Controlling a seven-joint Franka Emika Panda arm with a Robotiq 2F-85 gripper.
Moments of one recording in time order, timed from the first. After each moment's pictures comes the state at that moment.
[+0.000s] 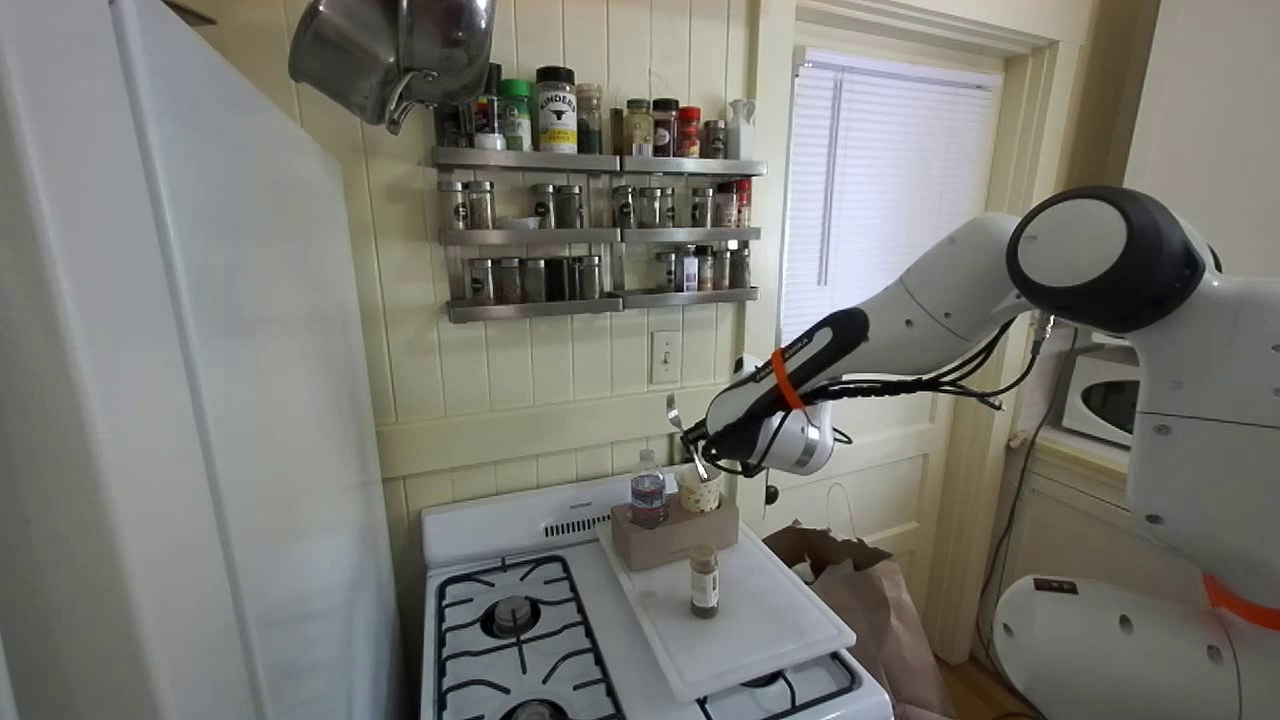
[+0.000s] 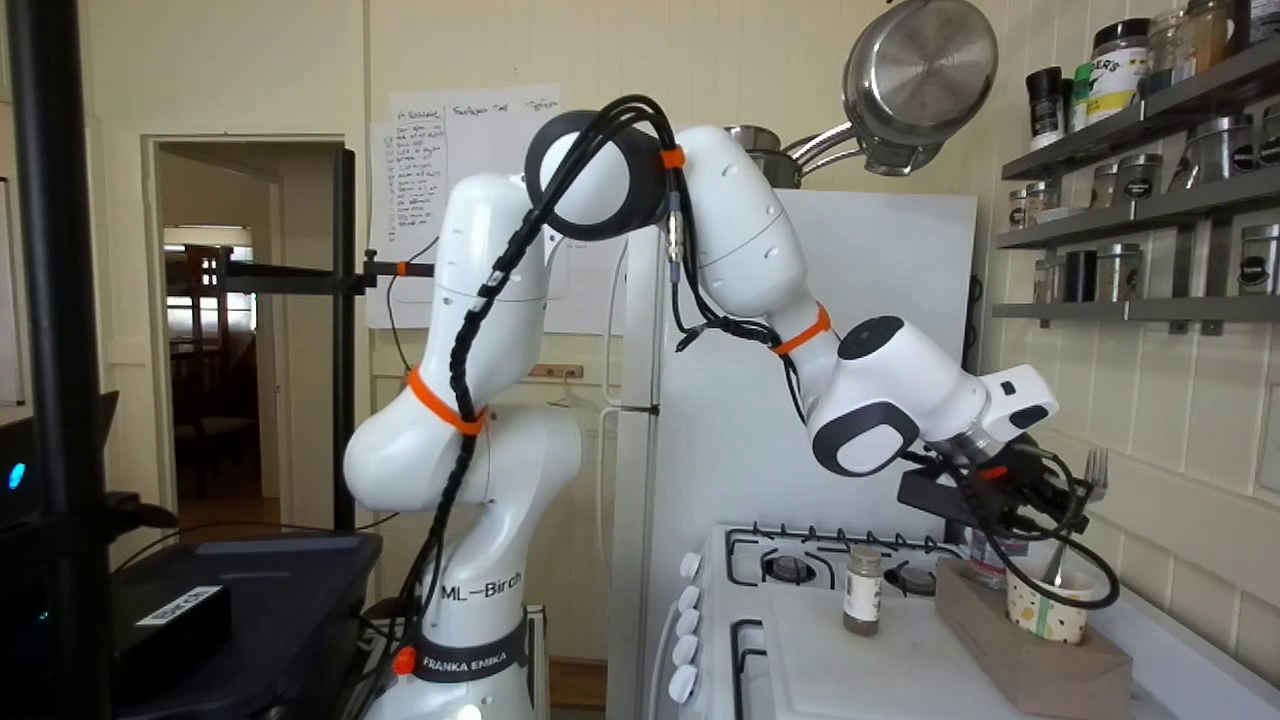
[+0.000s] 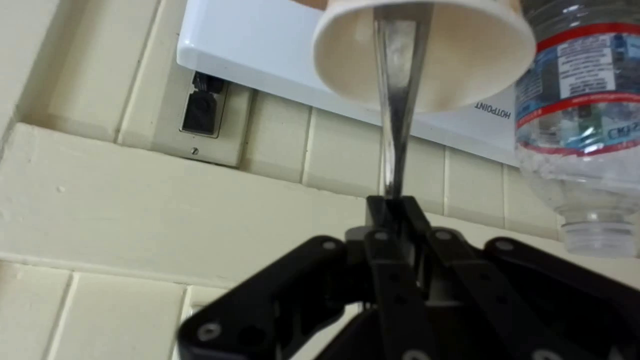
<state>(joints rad) 1.91 -0.30 -2.05 -2.36 0.22 3.43 -0.64</state>
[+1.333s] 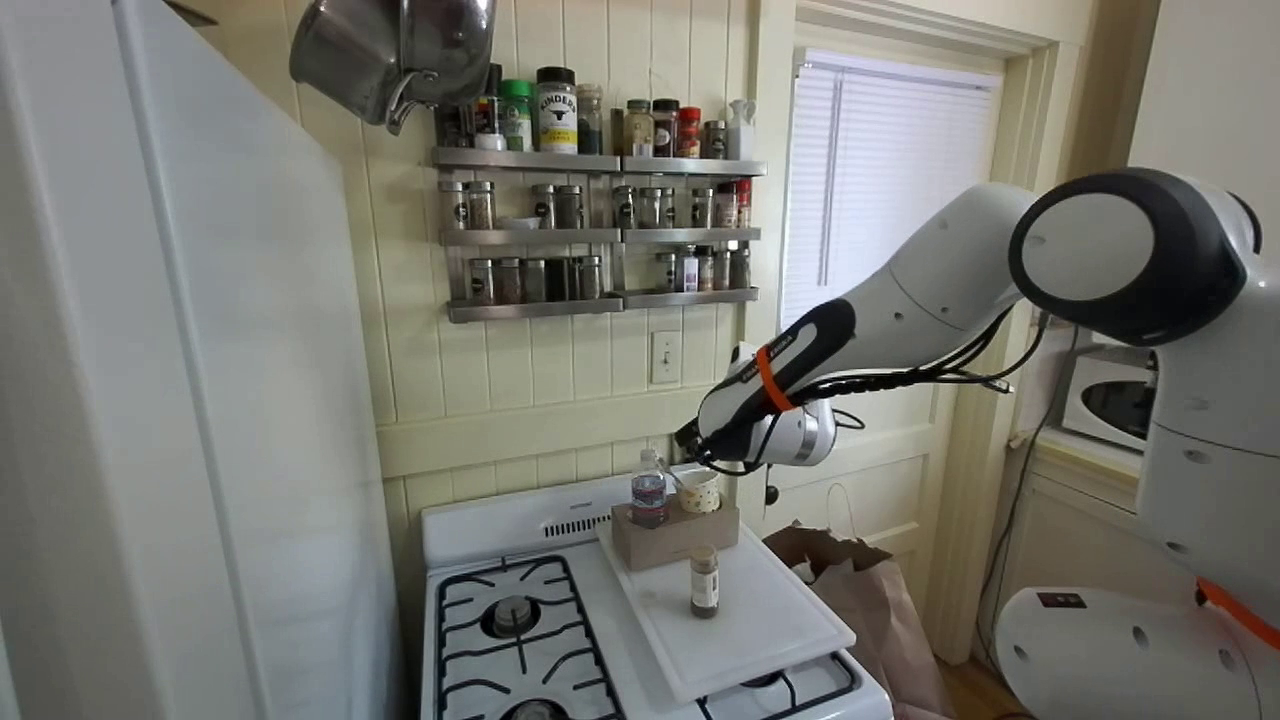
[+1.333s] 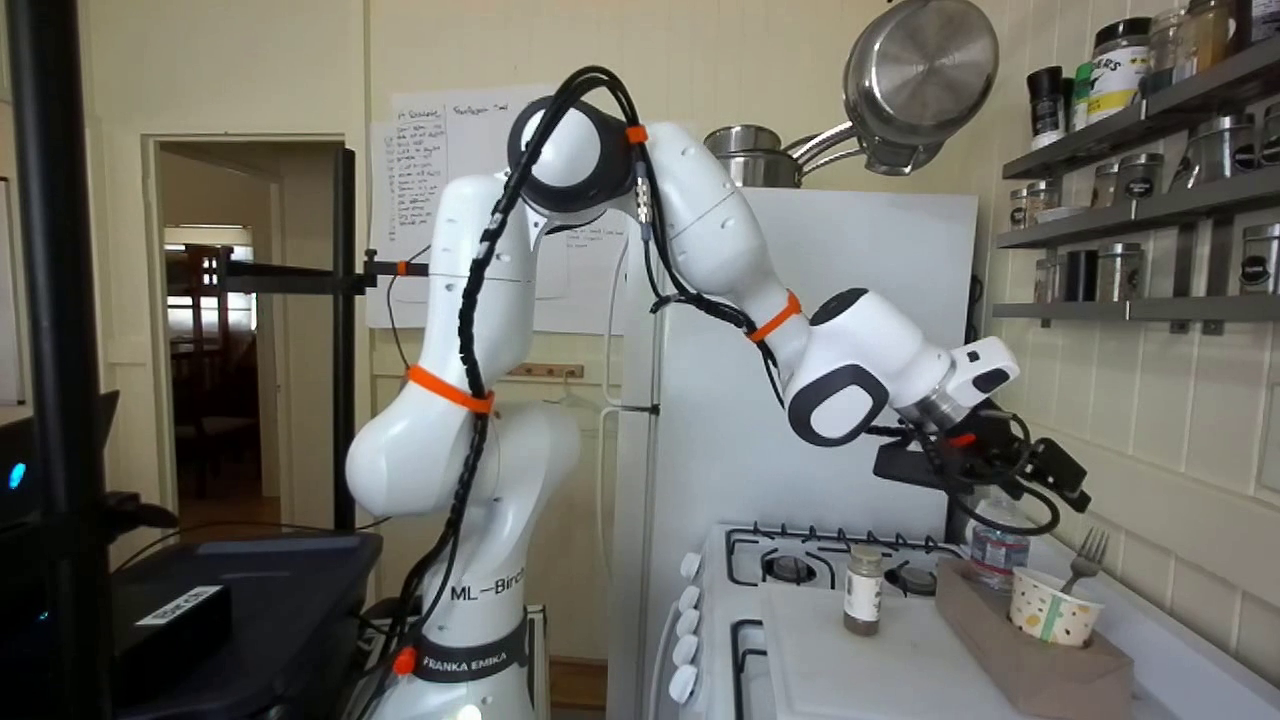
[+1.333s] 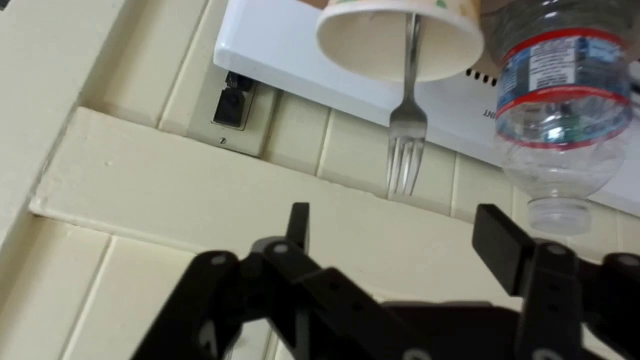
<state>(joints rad) 2.10 -0.06 -2.21 -2.42 0.32 3.36 -0.57</state>
